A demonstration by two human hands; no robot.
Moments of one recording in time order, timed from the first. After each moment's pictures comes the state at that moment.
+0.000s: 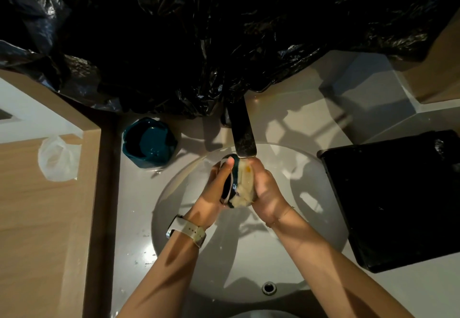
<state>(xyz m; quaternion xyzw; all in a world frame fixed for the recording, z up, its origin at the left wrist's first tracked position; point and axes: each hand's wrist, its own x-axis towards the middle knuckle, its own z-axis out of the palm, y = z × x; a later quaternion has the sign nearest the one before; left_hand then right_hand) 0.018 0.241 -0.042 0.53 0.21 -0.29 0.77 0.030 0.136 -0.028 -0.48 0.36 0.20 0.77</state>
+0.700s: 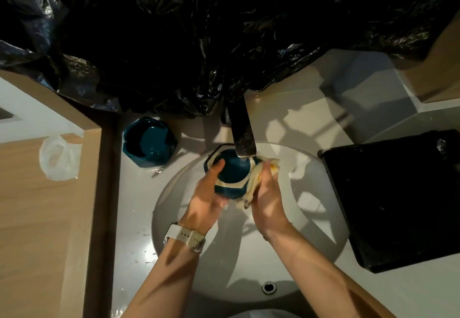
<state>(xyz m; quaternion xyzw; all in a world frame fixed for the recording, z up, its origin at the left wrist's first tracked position) 0.013 0.248 -0.038 0.41 0.32 -0.20 0.83 0.001 0.128 -0.045 -0.55 0.23 0.07 0.80</state>
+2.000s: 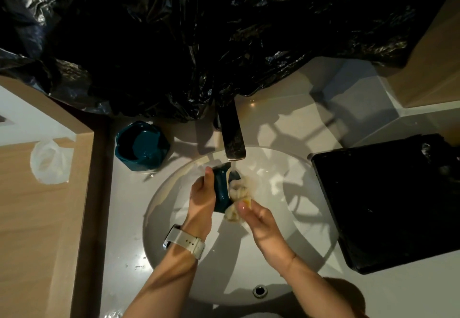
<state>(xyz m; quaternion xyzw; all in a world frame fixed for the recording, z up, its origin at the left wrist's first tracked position) 0.008 0.228 -0.036 0.62 0.35 -0.15 0.69 -0.049 0.099 -0.035 -0.69 0.08 0.22 0.69</state>
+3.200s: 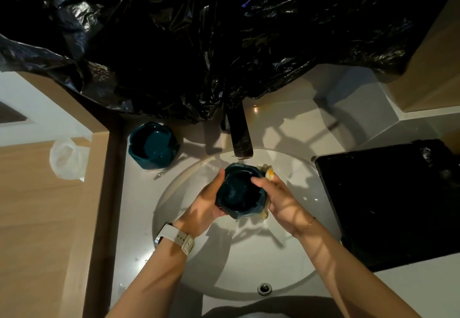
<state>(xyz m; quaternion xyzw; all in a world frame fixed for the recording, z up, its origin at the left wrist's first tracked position) -0.006 0.260 -0.034 0.52 0.13 -0.33 0.78 0.000 0.081 -0.021 -0.61 0.16 0.25 0.73</state>
